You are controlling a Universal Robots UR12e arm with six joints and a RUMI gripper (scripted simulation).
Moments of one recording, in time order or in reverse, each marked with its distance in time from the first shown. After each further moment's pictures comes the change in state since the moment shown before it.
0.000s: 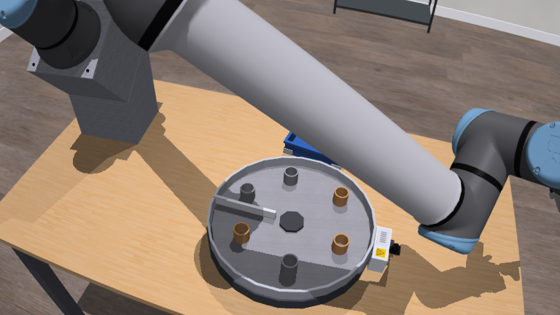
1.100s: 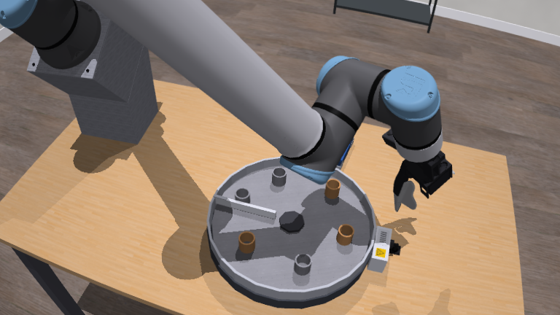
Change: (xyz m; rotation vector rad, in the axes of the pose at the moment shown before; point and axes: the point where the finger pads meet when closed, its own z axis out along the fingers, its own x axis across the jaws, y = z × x) arm -0.348 -0.064 -0.106 -0.070 -0.483 -0.676
